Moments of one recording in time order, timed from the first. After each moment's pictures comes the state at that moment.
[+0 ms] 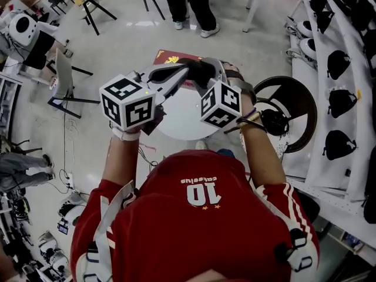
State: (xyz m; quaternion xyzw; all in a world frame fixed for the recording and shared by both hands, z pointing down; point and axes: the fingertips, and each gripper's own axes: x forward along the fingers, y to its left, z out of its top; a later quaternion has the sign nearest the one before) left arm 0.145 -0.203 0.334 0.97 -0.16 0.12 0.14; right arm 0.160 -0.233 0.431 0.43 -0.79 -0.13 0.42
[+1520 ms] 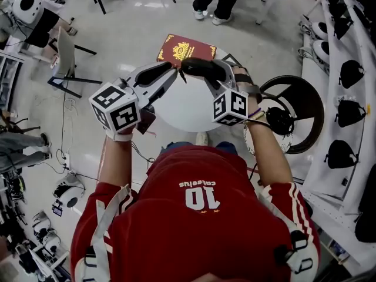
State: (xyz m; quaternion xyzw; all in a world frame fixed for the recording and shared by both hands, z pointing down) left arm 0.078 -0.229 0.380 0.96 -0.21 0.06 0.18; right arm 0.162 -0.251 0.518 0.39 -0.79 -0.20 0.43
